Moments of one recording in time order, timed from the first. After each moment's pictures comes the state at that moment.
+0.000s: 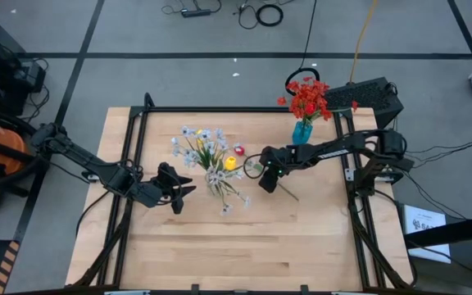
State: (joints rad) left arm -0.47 0.96 0.58 -0.28 -0.65 -0.78; right arm -0.17 1.71 0.84 -0.26 0.00 0.40
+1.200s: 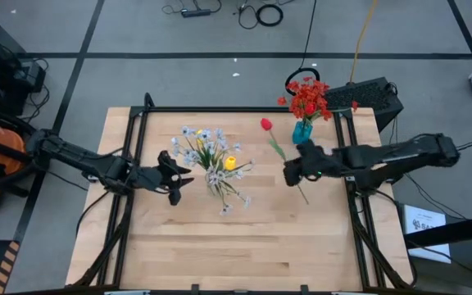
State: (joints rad) left arm -0.29 0.87 0.58 -0.34 -0.48 -0.45; right arm 0.10 1.07 0.84 -0.60 0.41 0.98
